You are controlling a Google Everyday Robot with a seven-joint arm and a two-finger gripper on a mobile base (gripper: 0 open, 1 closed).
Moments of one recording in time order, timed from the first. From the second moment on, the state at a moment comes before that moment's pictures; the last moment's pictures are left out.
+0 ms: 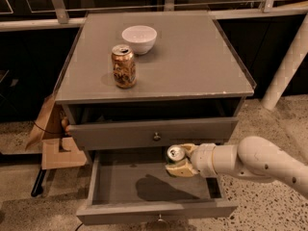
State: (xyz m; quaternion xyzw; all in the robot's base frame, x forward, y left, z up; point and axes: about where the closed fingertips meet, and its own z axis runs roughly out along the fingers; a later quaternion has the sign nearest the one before) arm 0.490 -0.086 0.619 -0.48 0.74 0.25 0.40
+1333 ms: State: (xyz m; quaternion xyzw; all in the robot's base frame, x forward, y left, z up) arm 0.506 -0.067 0.848 -0.43 0.74 0.23 0.46
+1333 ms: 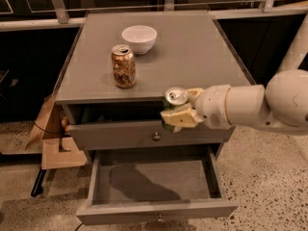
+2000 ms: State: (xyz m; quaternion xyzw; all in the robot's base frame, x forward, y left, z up) arm 0.574 -0.079 0.896 -0.40 0.77 0.22 0.45
